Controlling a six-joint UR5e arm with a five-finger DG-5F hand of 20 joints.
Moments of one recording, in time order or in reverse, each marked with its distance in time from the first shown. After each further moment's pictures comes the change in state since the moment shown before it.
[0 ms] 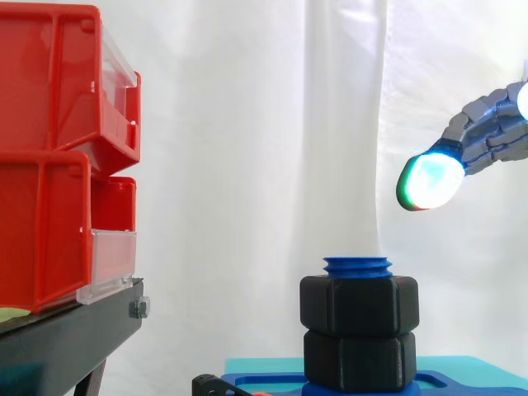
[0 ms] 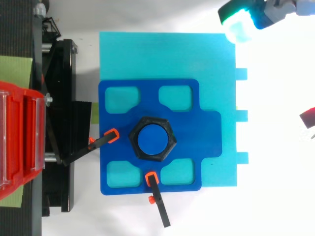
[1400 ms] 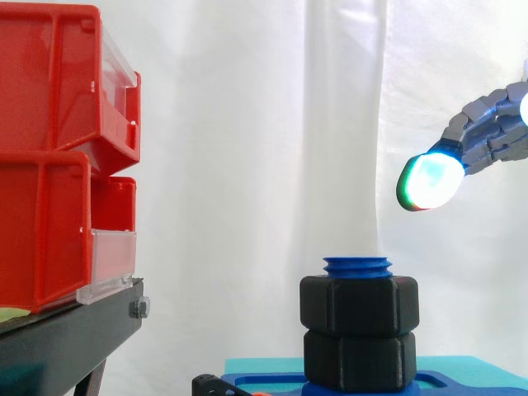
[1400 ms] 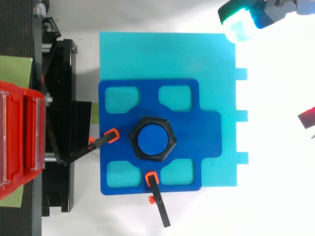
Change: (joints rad) arm 0.000 0.000 0.000 0.000 0.001 0.000
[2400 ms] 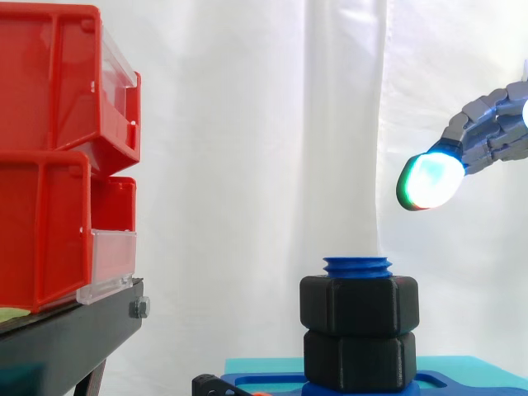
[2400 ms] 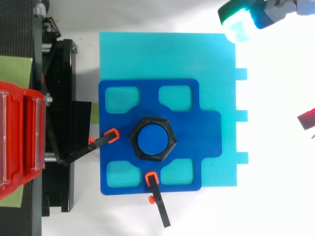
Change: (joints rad) arm 0.000 0.000 0.000 0.000 0.000 0.000
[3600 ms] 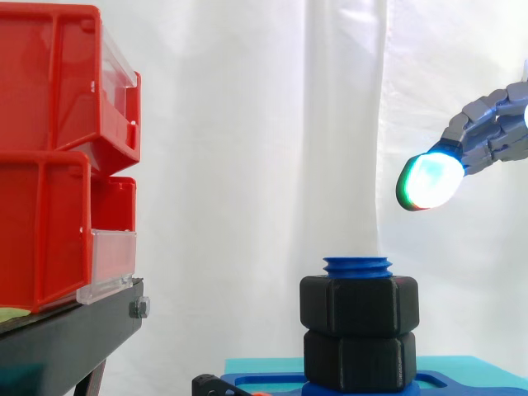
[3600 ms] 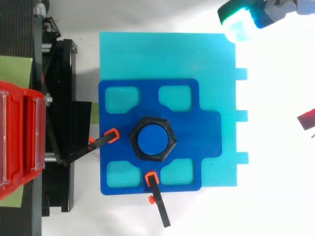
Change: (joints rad) arm 0.000 0.000 0.000 0.000 0.000 0.000
